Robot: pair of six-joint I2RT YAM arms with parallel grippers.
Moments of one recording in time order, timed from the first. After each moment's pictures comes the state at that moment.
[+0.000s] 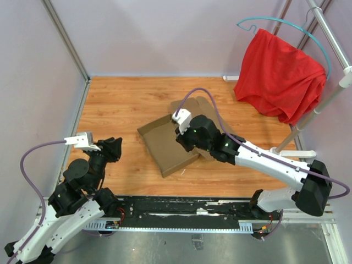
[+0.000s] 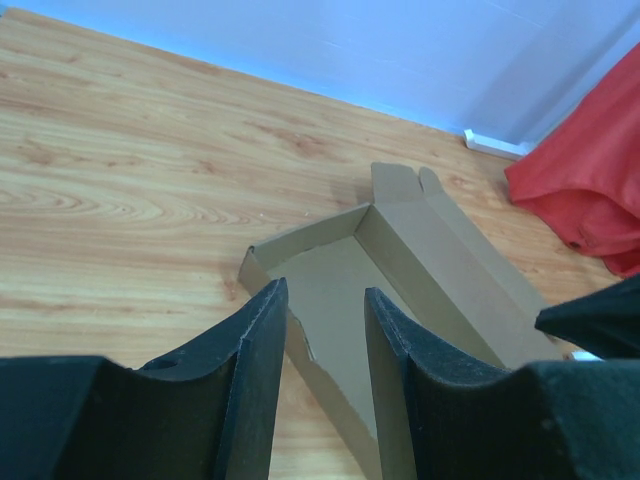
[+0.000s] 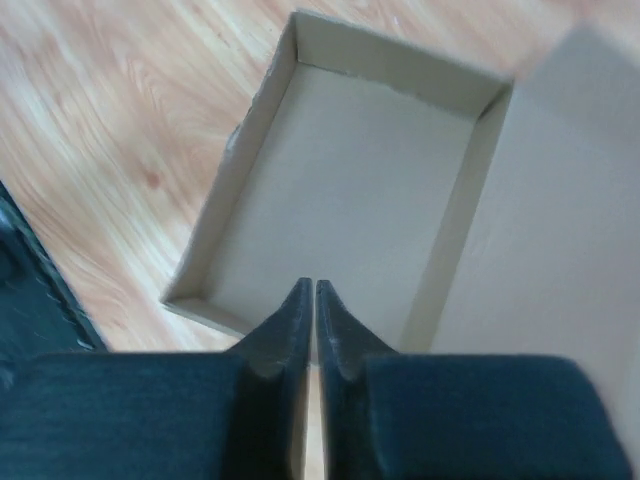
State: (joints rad) left arm -0.77 0.20 0.63 -0.47 -0.65 -0.41; right arm 1.01 1.30 1.06 -0.25 0.03 -0.10
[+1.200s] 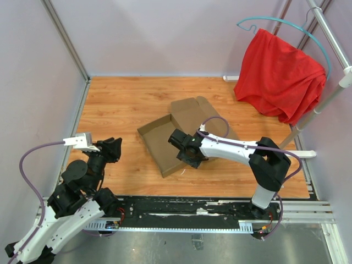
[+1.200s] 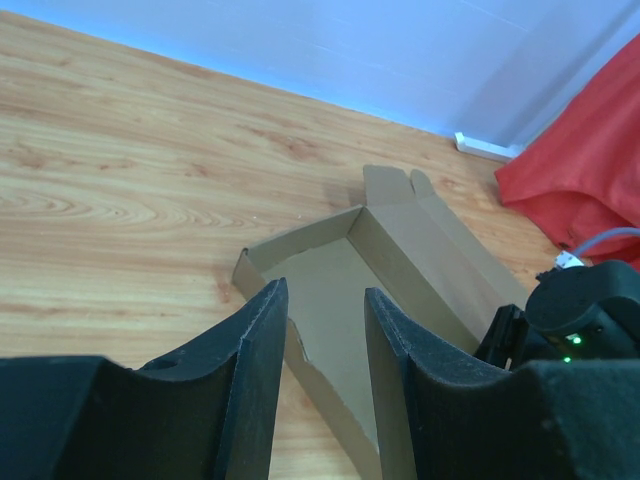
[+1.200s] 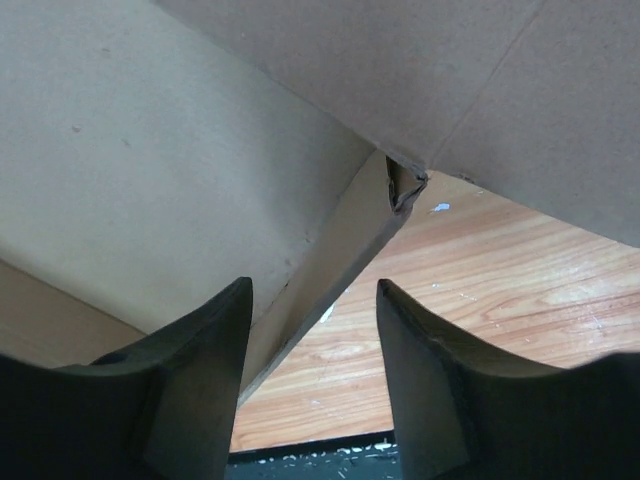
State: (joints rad) left arm -0.77 0.18 0.63 -0.47 -0.63 -0.41; right arm 1.00 1.72 1.19 -0.81 0.31 1.48
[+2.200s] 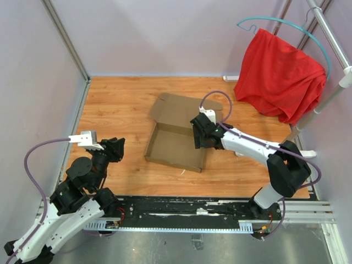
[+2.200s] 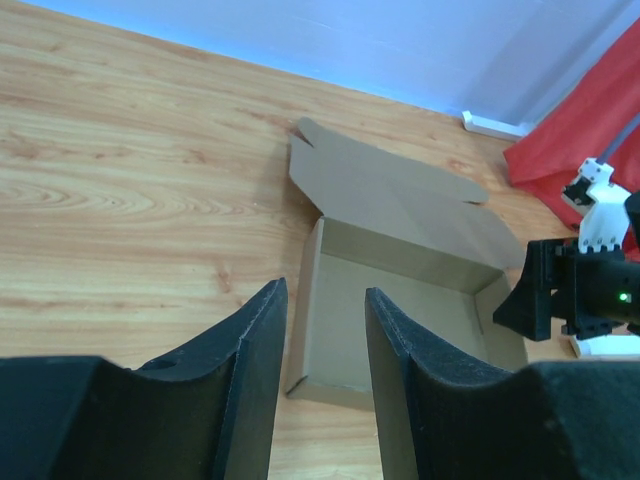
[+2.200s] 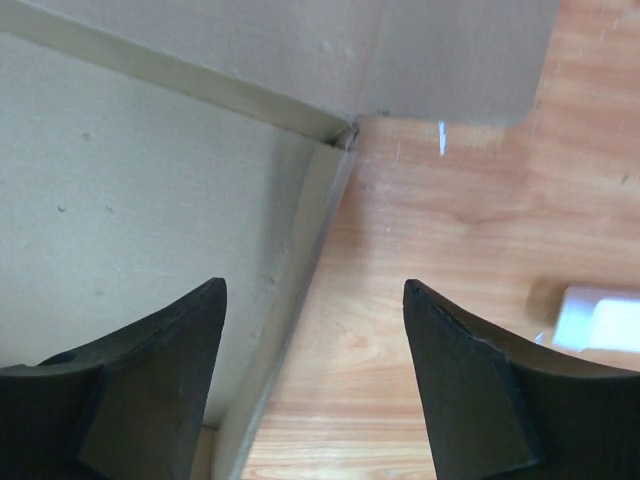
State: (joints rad) left arm -0.77 0.22 0.62 -0.46 -0.62 -0.41; right arm 0.77 1.58 1.04 -0.56 0.44 0.57
